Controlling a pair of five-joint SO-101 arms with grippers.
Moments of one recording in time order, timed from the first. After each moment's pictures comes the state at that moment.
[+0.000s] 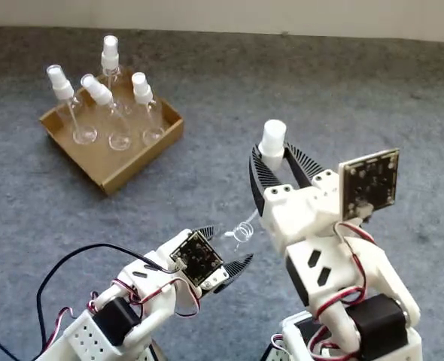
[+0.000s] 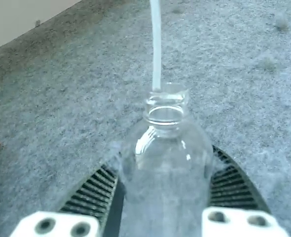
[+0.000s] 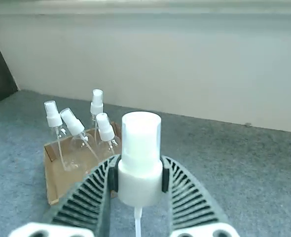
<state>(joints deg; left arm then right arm) 41.2 -102.5 95.9 40.7 -2.0 -25.1 -73.3 33.1 56.5 -3.8</state>
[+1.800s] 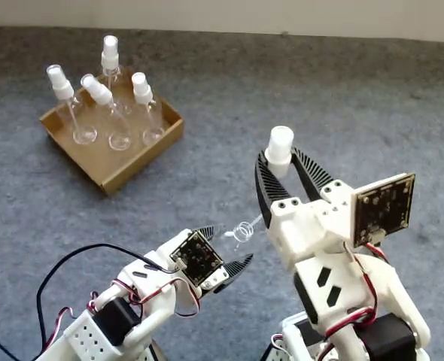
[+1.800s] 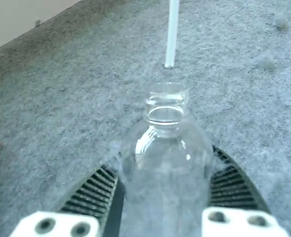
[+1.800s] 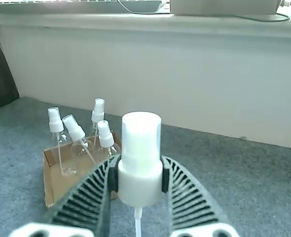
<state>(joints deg) 41.2 -102.5 95.9 40.7 -2.0 -25.1 -76.0 33.5 57.9 -1.5</state>
